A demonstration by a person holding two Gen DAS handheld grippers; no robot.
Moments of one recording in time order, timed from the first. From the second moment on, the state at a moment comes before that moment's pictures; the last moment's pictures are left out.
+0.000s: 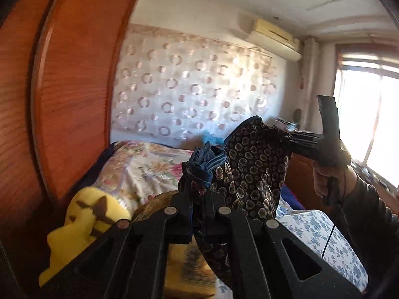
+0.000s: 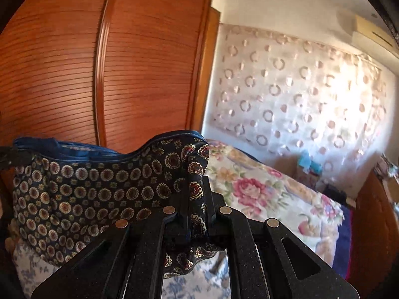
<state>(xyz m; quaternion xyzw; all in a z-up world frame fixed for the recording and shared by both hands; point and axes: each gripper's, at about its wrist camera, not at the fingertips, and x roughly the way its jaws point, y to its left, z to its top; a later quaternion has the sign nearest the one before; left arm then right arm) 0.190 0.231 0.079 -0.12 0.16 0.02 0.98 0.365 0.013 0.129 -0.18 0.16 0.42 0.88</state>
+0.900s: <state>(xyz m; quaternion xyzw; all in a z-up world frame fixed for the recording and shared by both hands) 0.179 0.271 -0.052 -0.17 0.29 0.14 0.93 0.395 0.130 -0.008 -0.19 0.28 0.44 0.83</state>
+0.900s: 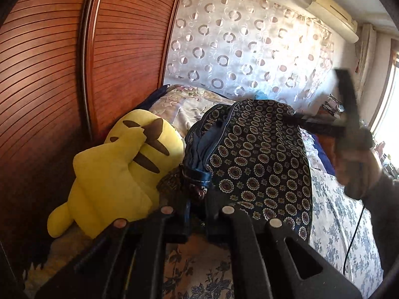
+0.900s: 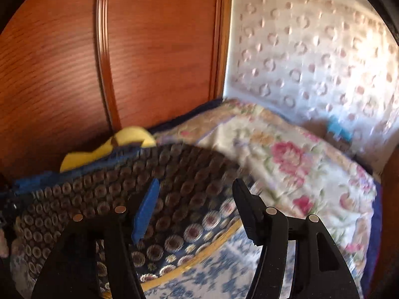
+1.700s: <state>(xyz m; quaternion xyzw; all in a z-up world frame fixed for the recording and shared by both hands) 0.135 0.217 -0.009 -0.07 0.26 0.12 0.95 0.320 0.087 0.002 -0.13 0.29 0.44 0.84</state>
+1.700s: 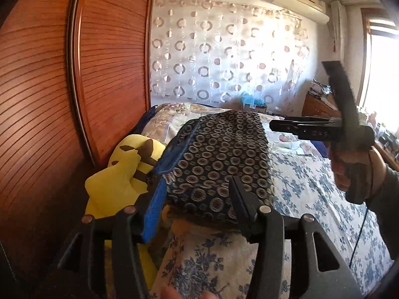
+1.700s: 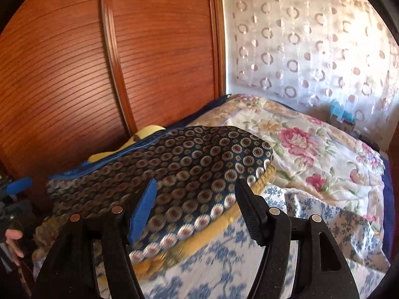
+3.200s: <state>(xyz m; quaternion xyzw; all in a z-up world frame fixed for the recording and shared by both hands) 0.109 0.022 0.078 -0.01 0.22 -0.01 0.98 0.103 -0.243 0.073 -0.01 0.18 0.16 0.97</state>
